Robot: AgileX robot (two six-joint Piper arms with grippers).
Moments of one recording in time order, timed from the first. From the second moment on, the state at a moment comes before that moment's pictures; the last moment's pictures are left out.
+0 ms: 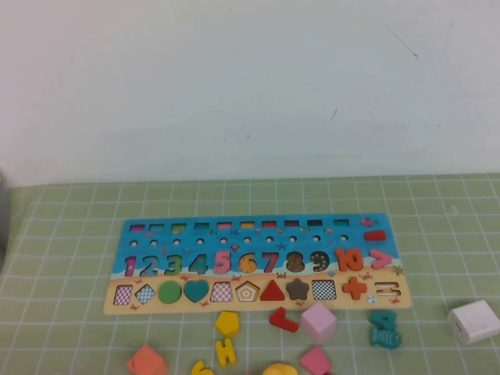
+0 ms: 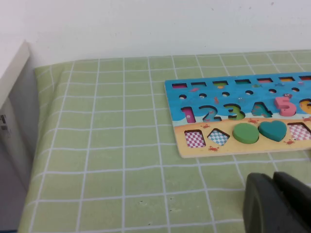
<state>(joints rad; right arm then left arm) -0.05 -0.01 0.02 -0.04 0.41 0.05 -0.06 -0.01 0.02 -0.16 0.37 0.07</state>
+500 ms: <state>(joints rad) -0.05 -0.01 0.02 -0.04 0.41 0.05 -0.06 -0.01 0.03 -0.92 0.31 0.07</state>
